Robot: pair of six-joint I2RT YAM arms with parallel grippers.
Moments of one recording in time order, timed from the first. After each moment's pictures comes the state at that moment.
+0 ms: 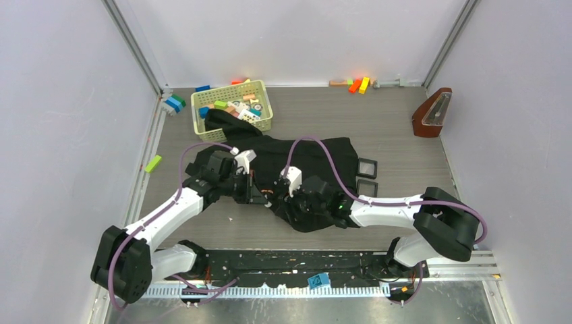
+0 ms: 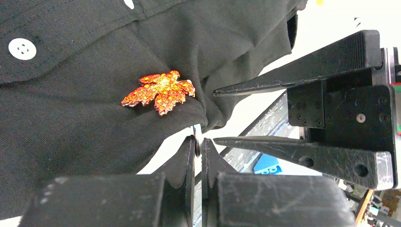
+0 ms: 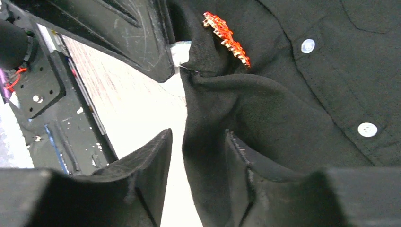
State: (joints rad) left arm -0.46 1.13 0.63 -0.33 0.56 -0.47; right arm 1.03 1.44 0.61 0.32 -0.11 0.26
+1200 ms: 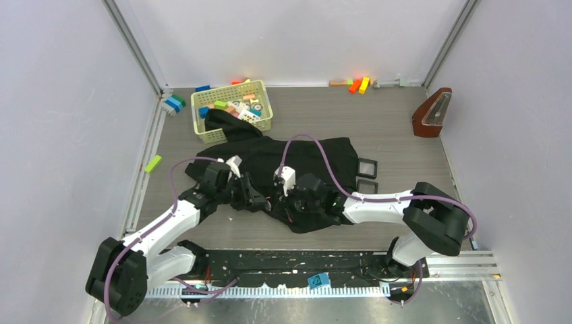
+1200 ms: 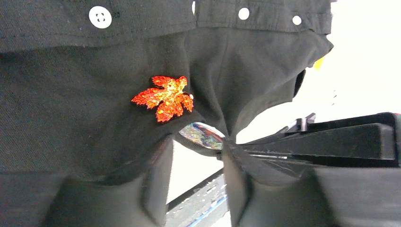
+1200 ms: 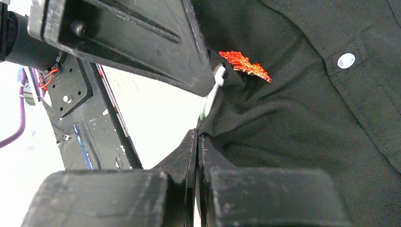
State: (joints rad) left arm -0.46 1.03 0.48 -0.22 0.39 -0.80; right arm 1.03 1.51 0.66 0.33 -0.20 0.31
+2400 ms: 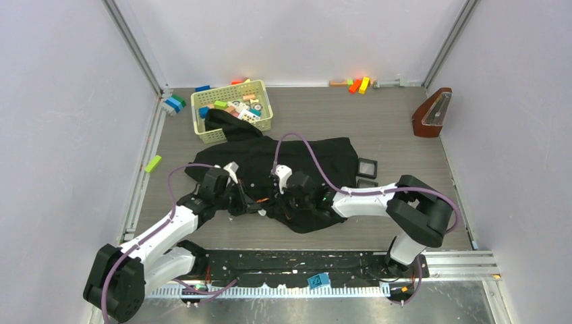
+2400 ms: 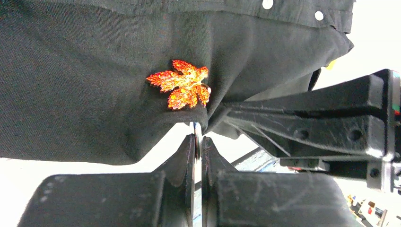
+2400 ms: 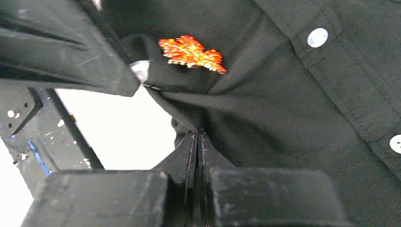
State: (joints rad) left arm -0.46 0.98 0.42 -0.25 0.36 -0.83; right arm 1.02 1.62 0.75 0.21 -0.12 0.32
